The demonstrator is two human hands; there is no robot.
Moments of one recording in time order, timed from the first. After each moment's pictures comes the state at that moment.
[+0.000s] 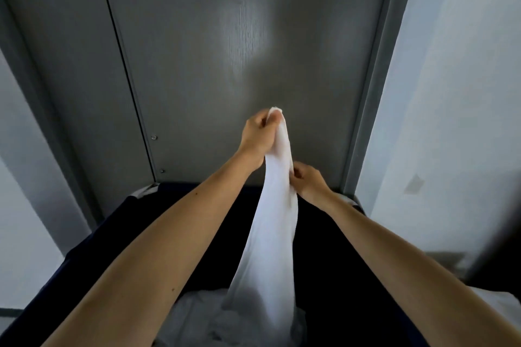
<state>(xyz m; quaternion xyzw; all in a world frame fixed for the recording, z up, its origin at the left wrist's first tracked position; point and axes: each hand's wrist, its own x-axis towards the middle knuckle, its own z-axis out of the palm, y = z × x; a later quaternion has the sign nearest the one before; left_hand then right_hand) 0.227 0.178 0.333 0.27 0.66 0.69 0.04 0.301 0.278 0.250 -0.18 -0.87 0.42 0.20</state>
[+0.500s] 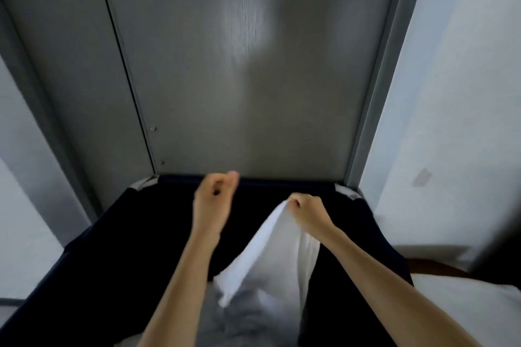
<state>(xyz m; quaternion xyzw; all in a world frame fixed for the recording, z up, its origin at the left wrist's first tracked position) 0.232 0.085 0.227 0.13 0.73 0.67 -0.04 0.315 0.255 0.201 -0.23 -0.90 0.34 0.15</state>
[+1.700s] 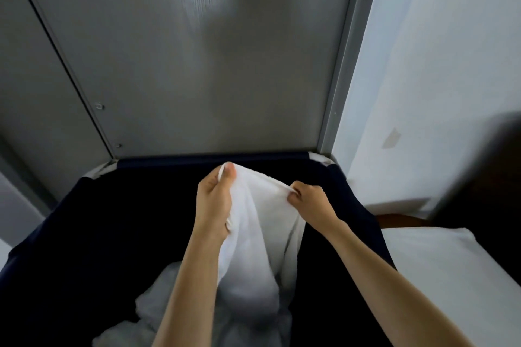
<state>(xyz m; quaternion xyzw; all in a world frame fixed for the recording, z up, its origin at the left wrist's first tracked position) 0.274 0.124 0.209 0.12 0.63 0.76 0.14 0.350 0.299 0.142 -0.27 -0.90 0.30 0.15</state>
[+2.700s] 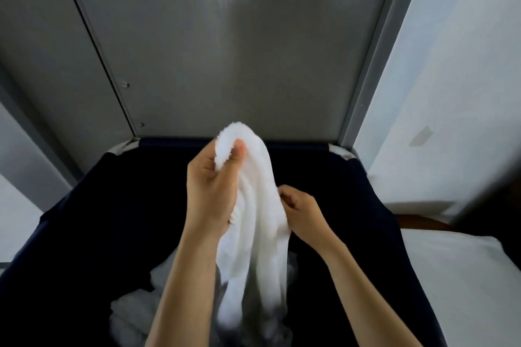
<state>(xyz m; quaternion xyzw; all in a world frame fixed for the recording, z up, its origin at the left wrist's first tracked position) 0.292 0.087 0.249 0.20 0.61 0.77 0.01 0.350 0.221 0.159 -0.17 -0.82 0.51 0.18</state>
